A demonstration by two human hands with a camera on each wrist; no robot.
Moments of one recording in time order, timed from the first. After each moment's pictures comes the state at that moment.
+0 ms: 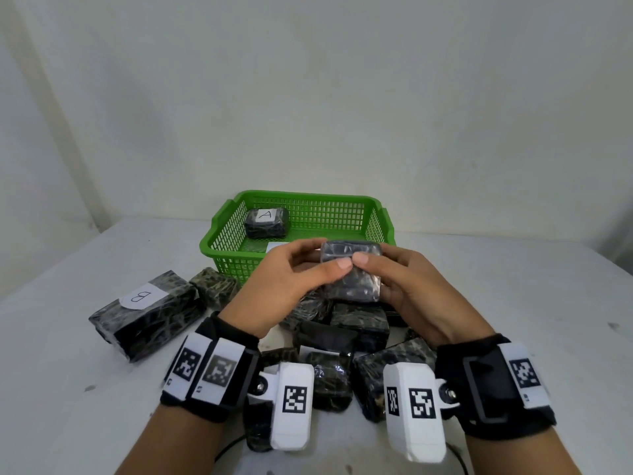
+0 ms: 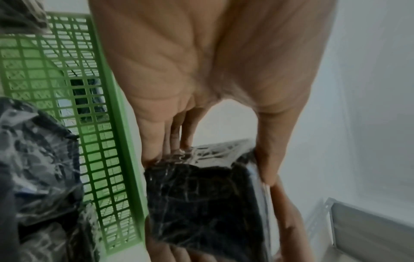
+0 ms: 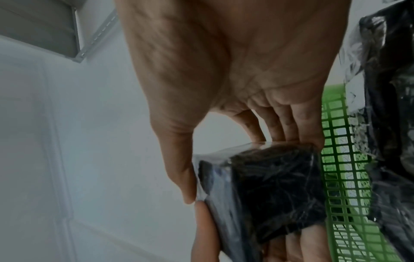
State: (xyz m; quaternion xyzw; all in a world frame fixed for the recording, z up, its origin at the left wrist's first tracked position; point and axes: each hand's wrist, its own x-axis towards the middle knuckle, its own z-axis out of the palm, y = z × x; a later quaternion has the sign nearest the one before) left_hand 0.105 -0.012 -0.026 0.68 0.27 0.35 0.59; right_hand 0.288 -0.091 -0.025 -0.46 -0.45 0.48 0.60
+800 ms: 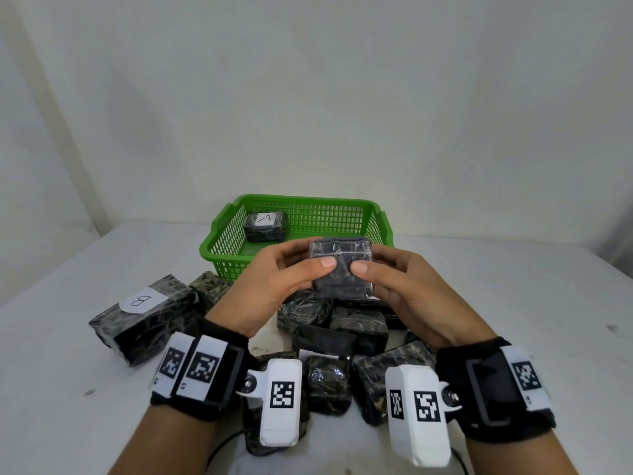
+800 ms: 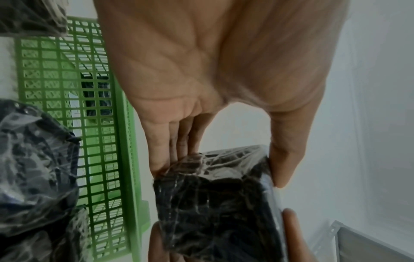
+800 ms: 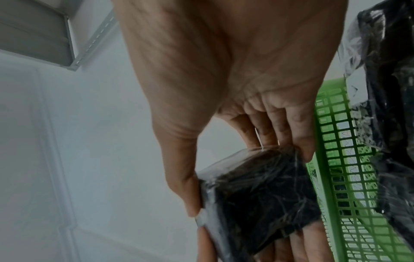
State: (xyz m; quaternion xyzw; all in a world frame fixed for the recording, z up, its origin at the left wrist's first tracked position) left_hand 0.097 -0.005 -0.025 0.63 0.22 0.36 0.64; right_hand 0.295 -0.088 -0.031 -0.44 -0.50 0.45 0.59
